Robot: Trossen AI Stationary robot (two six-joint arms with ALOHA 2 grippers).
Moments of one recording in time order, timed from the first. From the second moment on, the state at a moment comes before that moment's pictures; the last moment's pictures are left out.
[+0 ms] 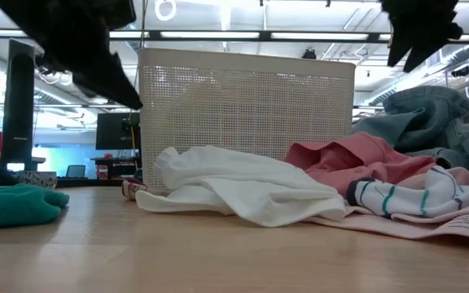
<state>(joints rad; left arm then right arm) -0.46 1.29 0.73 -0.25 -0.49 -0.56 0.00 0.94 1.13 -1.34 0.53 0.84</state>
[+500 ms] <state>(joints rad) -0.45 1.29 0.57 -0.06 -0.38 -0.58 -0.26 1.03 0.88 -1.35 0.35 0.96</state>
